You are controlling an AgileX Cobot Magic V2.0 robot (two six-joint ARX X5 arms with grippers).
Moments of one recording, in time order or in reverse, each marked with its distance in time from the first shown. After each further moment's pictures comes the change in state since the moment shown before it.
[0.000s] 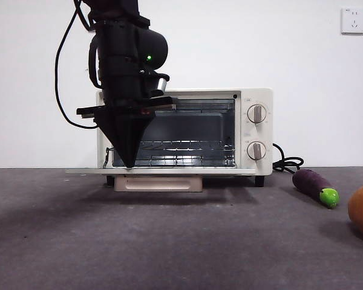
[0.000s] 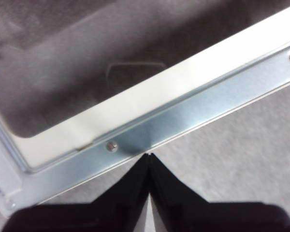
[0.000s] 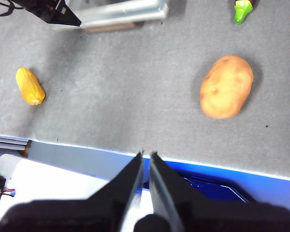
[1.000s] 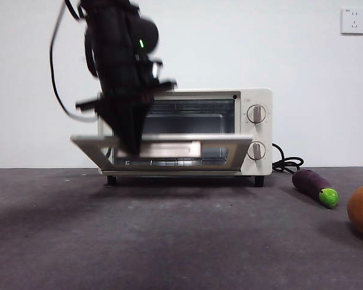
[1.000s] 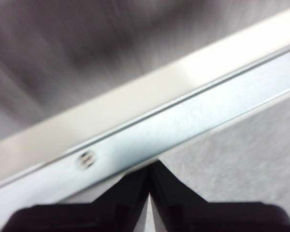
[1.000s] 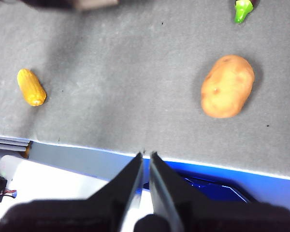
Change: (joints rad) left arm 0.045 -0.020 0.000 0.055 0.060 -0.020; right arm 0.000 0.000 0.000 0.003 -0.001 0.008
